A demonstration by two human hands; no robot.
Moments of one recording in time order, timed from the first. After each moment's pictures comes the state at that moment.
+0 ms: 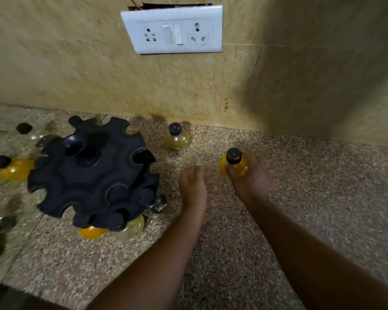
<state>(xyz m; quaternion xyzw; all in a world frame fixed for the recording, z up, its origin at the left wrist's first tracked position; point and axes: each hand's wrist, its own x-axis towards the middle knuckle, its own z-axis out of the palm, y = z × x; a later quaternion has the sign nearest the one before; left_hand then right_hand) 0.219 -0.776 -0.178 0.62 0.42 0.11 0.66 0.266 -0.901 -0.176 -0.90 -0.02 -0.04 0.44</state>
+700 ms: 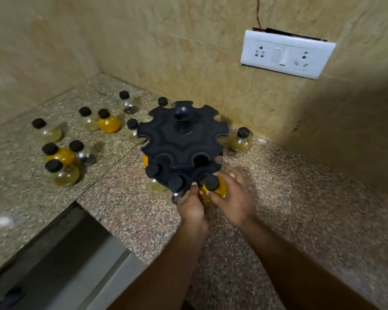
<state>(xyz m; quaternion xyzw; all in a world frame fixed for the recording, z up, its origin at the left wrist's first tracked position) 0.084 -0.703 -0.156 0.24 0.53 0.24 0.78 0.158 -0.792 -0.155 -0.87 -0.33 0.09 0.36</state>
